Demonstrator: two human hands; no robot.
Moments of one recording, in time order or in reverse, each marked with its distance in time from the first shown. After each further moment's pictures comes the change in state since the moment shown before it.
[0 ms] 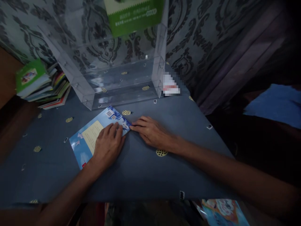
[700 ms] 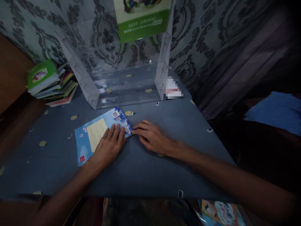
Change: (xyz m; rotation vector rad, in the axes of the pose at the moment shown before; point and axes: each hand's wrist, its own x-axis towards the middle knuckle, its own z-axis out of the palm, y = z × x) left_hand -0.020 -0.009 0.015 0.054 -0.007 0.129; right_hand -0.003 -0.015 0.003 0.078 0.059 -0.026
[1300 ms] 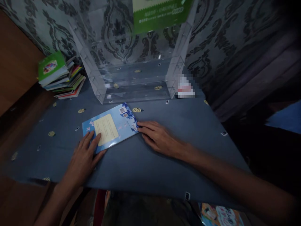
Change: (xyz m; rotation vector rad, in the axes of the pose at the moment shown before) left_hand -0.104 -0.041 -0.016 -0.108 -0.051 -0.368; right_hand -0.005 0.000 0.007 -0.029 -0.010 -0.050
